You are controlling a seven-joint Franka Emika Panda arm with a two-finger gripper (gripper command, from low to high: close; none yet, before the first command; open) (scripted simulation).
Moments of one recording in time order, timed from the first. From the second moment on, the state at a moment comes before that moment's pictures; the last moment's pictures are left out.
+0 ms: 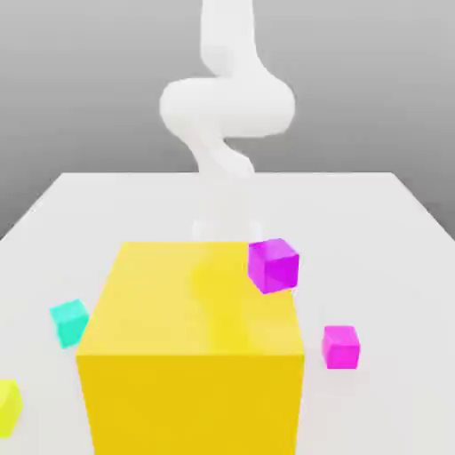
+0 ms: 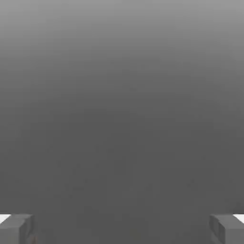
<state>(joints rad) -0.06 -0.72 -0.01 -2.35 -0.03 2.35 0.84</state>
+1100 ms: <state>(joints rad) -0.67 0.26 -0.09 -2.76 0.22 3.03 0.80</state>
